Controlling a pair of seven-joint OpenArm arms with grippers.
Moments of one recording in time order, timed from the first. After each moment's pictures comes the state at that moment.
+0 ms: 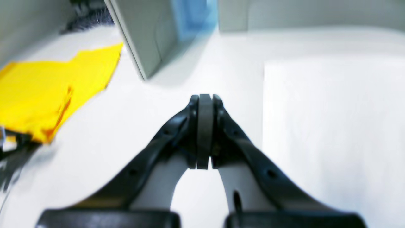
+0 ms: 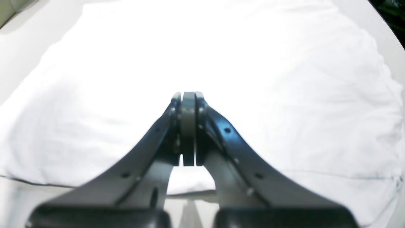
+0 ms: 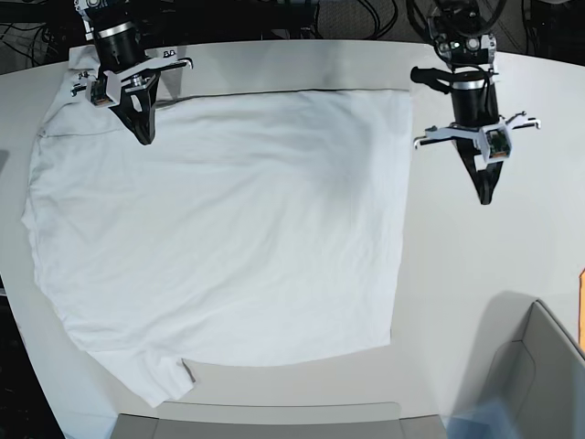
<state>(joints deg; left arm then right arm) 29.7 -0.8 -14.8 117.0 -0.5 3.2 5.8 -45.9 16.7 6.3 119.0 17.0 5.1 0.7</state>
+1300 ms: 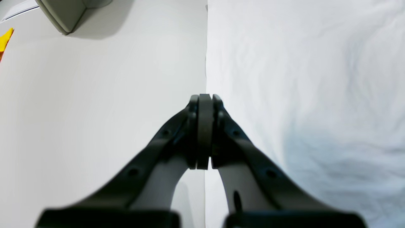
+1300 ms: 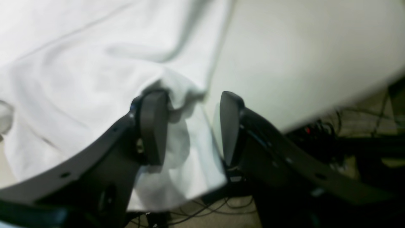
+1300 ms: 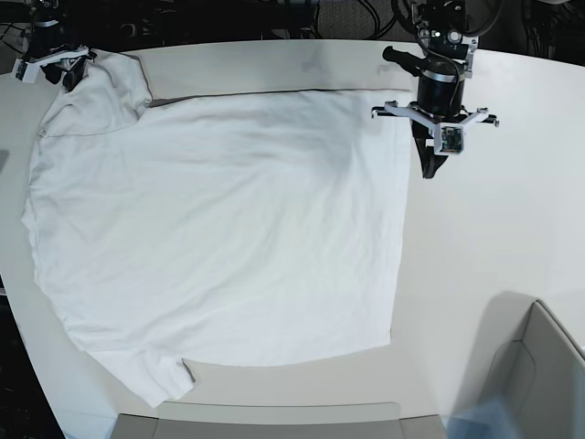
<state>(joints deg) 31.8 -1.6 -6.7 117.1 -0.3 -2.8 17.6 -45.8 25.3 21.0 89.0 44.4 5.1 -7.1</state>
